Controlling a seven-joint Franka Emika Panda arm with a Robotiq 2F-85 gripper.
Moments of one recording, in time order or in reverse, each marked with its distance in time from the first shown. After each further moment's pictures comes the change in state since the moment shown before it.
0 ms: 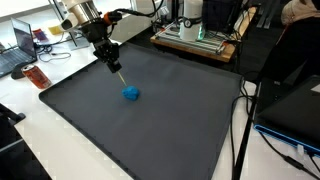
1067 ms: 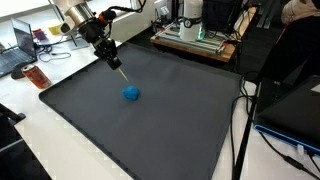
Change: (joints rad) arm -0.071 0.051 -0.006 0.072 0.065 -0.174 -0.062
